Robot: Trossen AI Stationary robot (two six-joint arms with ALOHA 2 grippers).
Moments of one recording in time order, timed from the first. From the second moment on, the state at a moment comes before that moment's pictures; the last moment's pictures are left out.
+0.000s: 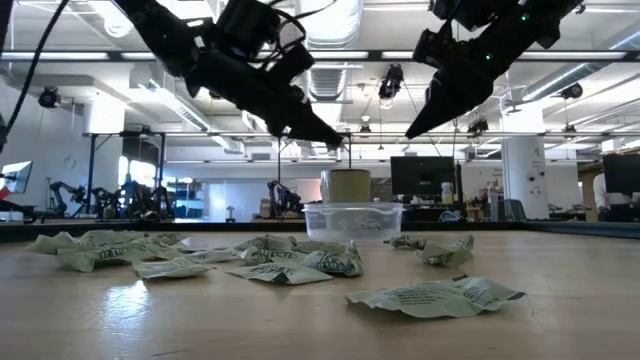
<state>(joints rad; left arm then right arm) 0.18 1.62 0.88 0.36 -0.08 0.35 -0.16 1.22 0.76 -0.28 0.16 -0.08</state>
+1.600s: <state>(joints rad) 0.08 1.26 0.71 -0.17 -0.08 0.19 -0.03 1.22 0.44 0.23 -0.17 0.01</state>
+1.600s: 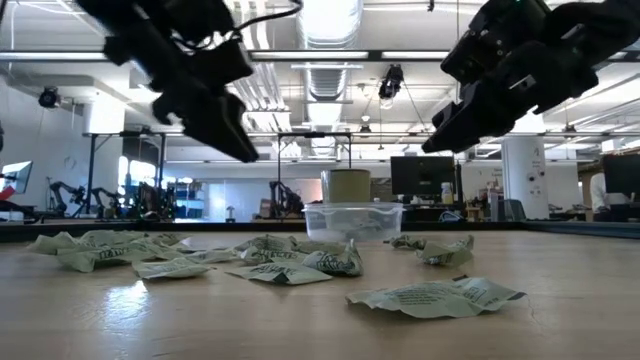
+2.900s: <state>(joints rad) 0.08 1.04 0.56 -0.09 -0.11 0.20 -0.01 1.67 0.59 0.19 -0.07 0.09</state>
